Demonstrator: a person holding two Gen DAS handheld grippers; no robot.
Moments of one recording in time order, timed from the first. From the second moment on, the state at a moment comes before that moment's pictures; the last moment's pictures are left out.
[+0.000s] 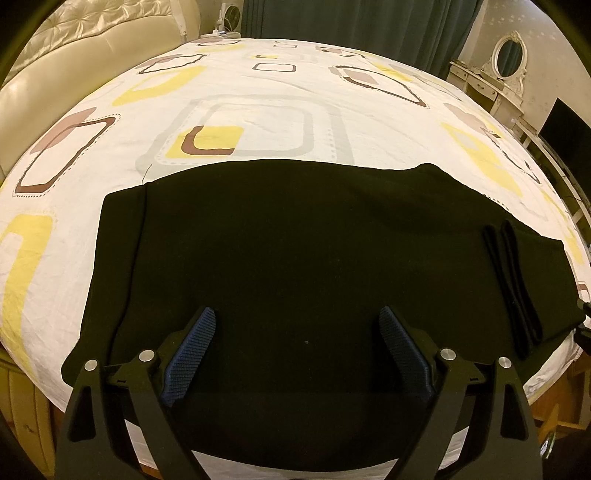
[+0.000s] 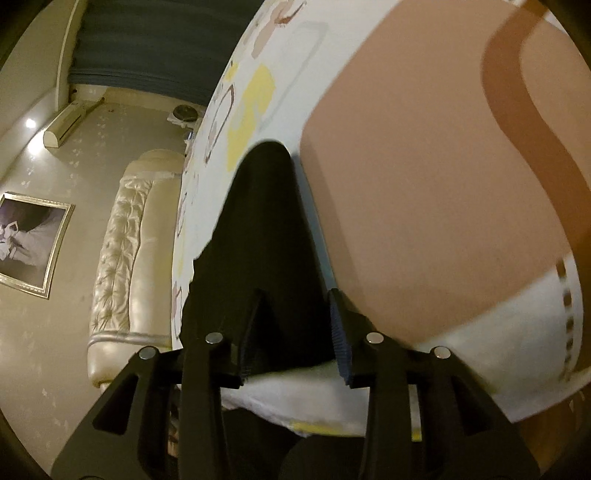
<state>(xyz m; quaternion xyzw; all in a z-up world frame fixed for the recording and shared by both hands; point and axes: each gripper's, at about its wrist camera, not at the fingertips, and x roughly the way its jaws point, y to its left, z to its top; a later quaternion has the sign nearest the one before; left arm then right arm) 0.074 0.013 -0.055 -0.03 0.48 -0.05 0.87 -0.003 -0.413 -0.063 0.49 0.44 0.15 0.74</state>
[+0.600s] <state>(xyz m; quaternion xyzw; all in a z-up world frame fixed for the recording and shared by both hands) 0.073 0.013 -0.056 -0.03 0.48 -0.05 0.88 -0.020 -0.402 -0.010 0.49 0.35 0.15 0.78</state>
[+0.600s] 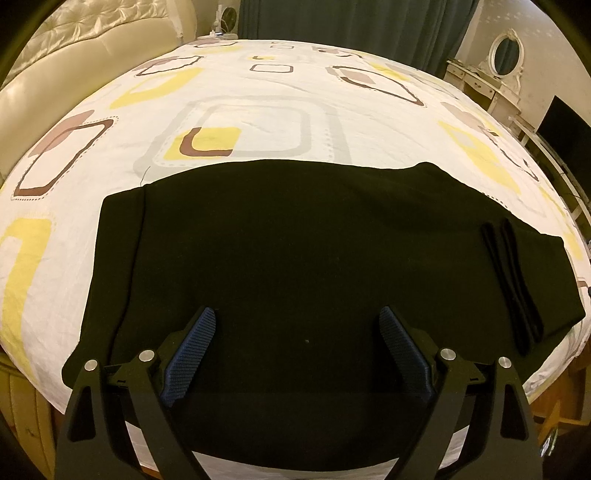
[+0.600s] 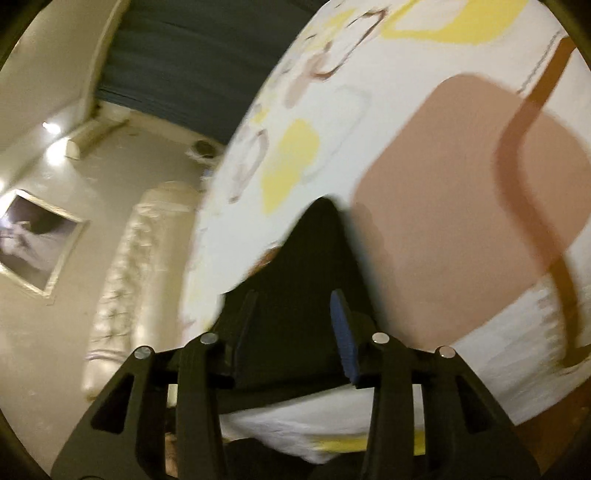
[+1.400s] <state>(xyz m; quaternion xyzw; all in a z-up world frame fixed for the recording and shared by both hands) 0.061 0.152 -0.020 -0.15 0.46 -0.04 0.87 -0.003 -0.373 -0.049 0.49 0.42 0.16 0.75</state>
